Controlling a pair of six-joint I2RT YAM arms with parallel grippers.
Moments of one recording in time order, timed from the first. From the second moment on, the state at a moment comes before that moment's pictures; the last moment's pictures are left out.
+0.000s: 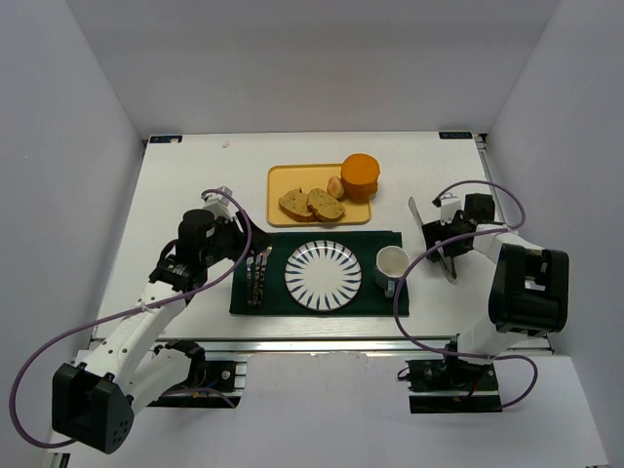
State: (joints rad) left arm -0.34 0.95 0.66 -0.16 0.30 -0.63; right arm -0.12 1.58 0.82 -0.30 -0.26 -0.46
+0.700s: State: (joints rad) left arm -0.34 0.94 0.65 -0.17 0.30 -0.63; right arm -0.09 1.51 0.94 -0.36 -0.34 -0.43
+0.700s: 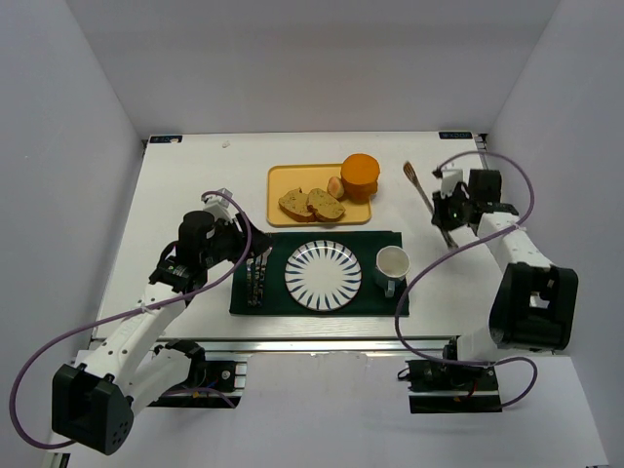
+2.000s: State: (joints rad) left arm -0.34 0.86 0.63 -0.21 0.27 -0.64; right arm 0.56 1.55 1.21 -0.43 -0.22 -0.58
